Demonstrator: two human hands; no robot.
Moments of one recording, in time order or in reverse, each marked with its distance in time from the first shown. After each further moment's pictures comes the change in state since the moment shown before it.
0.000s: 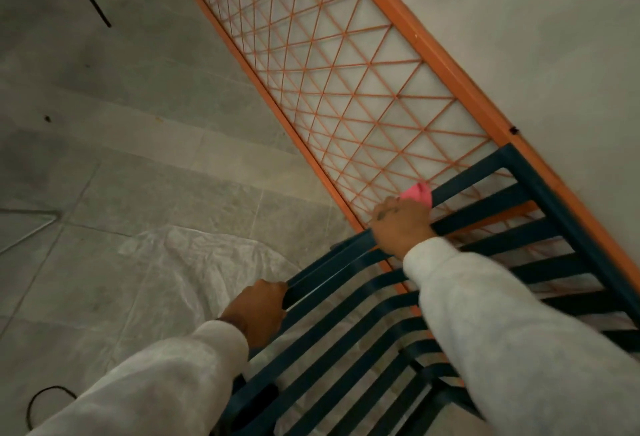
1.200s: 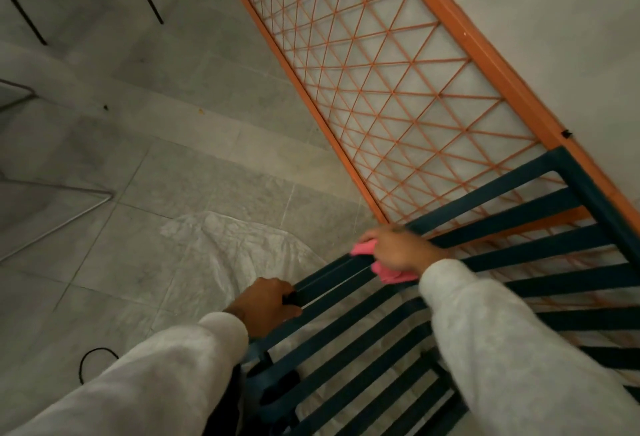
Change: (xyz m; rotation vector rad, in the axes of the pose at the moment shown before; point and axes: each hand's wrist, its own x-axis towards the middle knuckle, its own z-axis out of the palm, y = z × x) left_hand -0.033 -0.047 0.002 -0.223 -0.038 -0.039; right_hand -0.013 -0.047 0.005 0.899 -0.287 -0.301
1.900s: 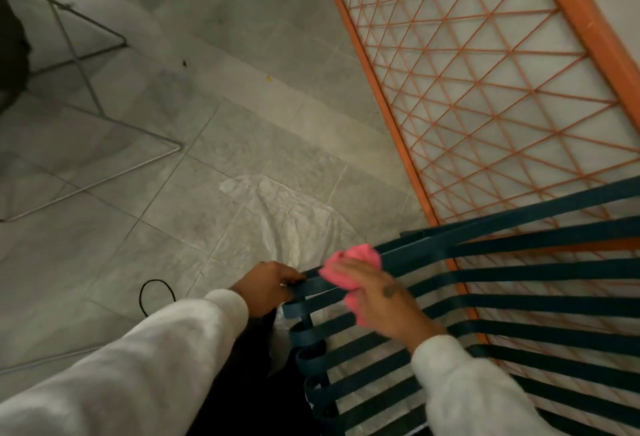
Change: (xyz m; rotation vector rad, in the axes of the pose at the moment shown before) left_hand -0.070 -0.090 0.001 -0.145 0.116 -0.052; right_hand -0.033 -0.087 0.136 0.240 0.135 -0.455
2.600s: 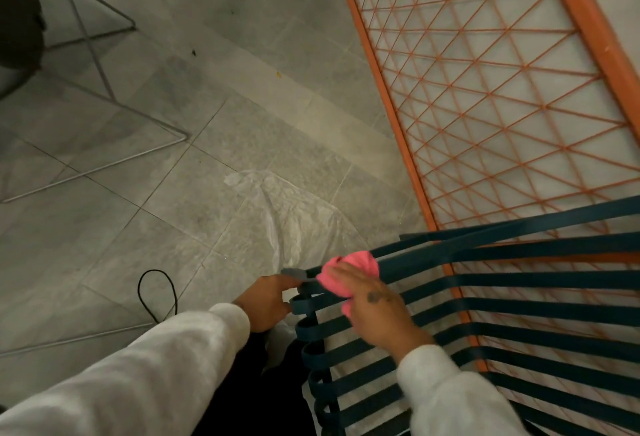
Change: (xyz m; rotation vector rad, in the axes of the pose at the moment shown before) left_hand -0.028 -0.033 0.013 -0.101 0.040 -0.017; right_hand 0.008 -0.052 0.034 -0.283 -0.035 0.111
